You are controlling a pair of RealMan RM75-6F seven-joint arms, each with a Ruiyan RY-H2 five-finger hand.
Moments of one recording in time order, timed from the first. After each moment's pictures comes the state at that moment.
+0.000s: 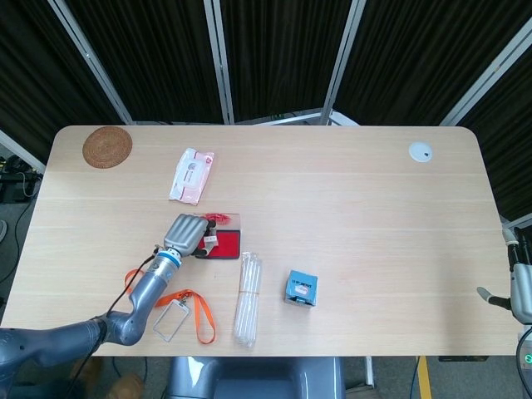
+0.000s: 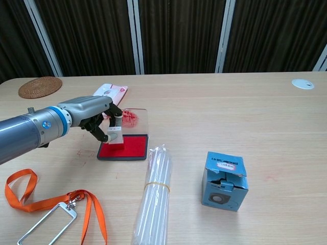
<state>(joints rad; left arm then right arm) -0.80 -1.74 -0.18 -1.22 1.02 0.84 0.34 0.09 -1.13 0.15 -1.55 -1.24 1.39 -0.12</state>
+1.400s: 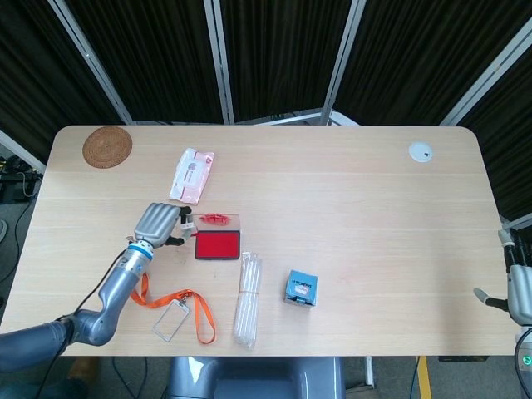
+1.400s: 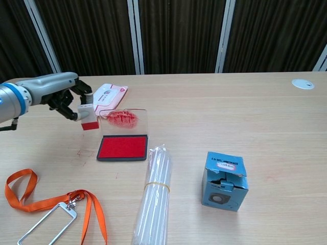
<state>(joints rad) -0.72 -1.54 -0.18 -1.36 1.08 0.89 0.21 0.09 -1.12 0.14 -1.56 -1.26 1.40 -0.12</state>
